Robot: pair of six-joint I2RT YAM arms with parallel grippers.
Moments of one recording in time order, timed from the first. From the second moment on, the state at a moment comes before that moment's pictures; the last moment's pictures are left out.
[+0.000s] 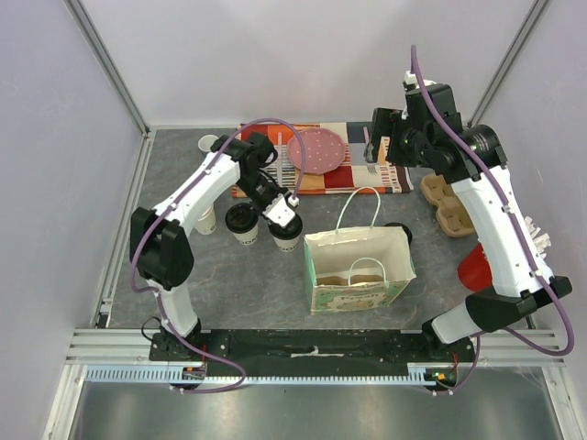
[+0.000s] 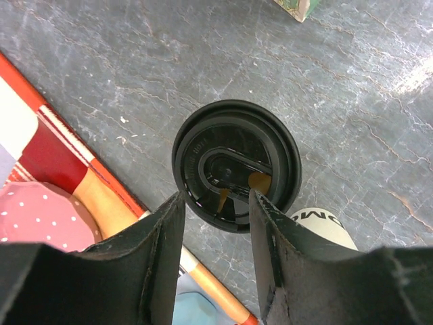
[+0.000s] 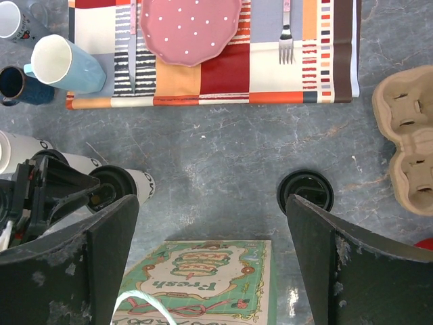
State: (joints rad) left arm -0.48 1.85 1.70 -1.34 0.62 1.94; right arm 0.42 1.50 1.99 -1.17 0.17 0.42
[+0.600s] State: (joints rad) left arm -0.48 1.73 1.61 -1.35 0.68 1.88; right arm 0.41 1.55 1.99 -1.17 0.11 0.40
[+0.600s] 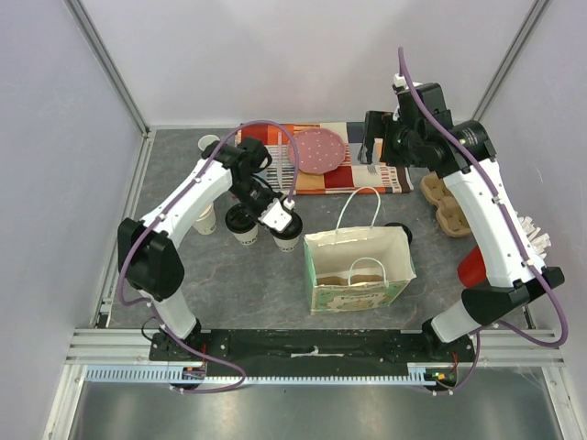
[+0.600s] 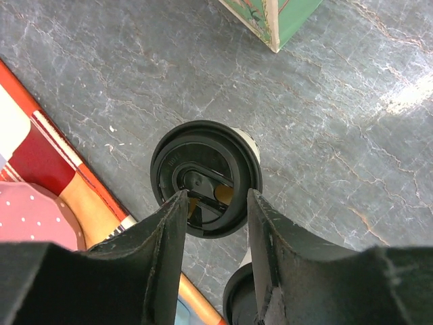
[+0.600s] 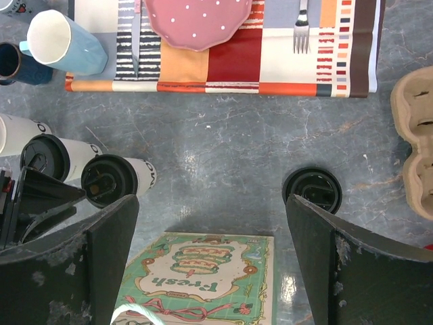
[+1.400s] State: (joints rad) left arm -0.48 1.81 1.60 -1.34 0.61 1.86; right arm 0.41 1.52 1.96 -1.17 0.10 0.40
